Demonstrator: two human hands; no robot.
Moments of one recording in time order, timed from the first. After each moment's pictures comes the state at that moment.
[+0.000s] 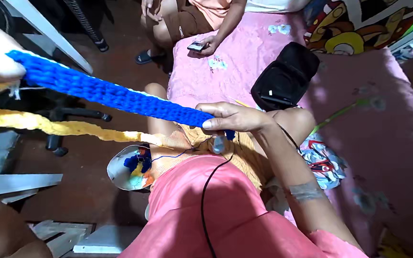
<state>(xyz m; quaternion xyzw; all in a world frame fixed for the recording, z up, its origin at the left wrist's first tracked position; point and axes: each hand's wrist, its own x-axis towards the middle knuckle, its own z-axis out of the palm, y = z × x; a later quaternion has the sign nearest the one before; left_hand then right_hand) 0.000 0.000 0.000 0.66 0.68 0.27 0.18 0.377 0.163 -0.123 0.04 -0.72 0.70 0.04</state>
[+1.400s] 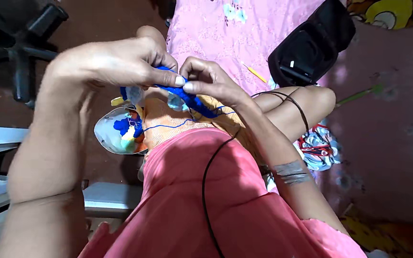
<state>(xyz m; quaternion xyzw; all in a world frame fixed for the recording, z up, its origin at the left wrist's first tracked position) 0.106 0.064 -0.115 0.66 0.53 0.18 0.50 0.312 0.154 -0.199 -0.03 -0.72 0.67 0.19</state>
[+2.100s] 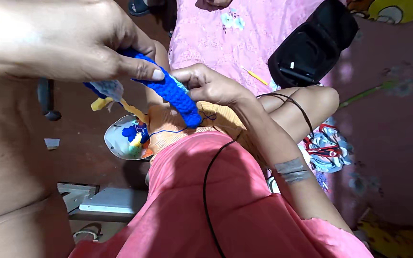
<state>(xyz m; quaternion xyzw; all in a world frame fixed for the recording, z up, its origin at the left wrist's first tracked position) 0.096 0.053 -0.050 0.76 0.57 0.11 0.29 0.301 0.154 -0.164 0.05 -0.68 0.72 0.10</state>
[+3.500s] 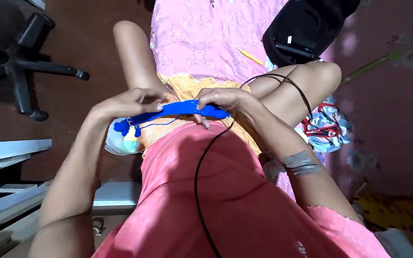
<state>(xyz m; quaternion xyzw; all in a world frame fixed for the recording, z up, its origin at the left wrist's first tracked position) 0.100 0.038 -0.242 0.59 0.59 0.12 0.53 0.369 0.160 -0.239 -0.14 -0.56 0.80 -0.17</state>
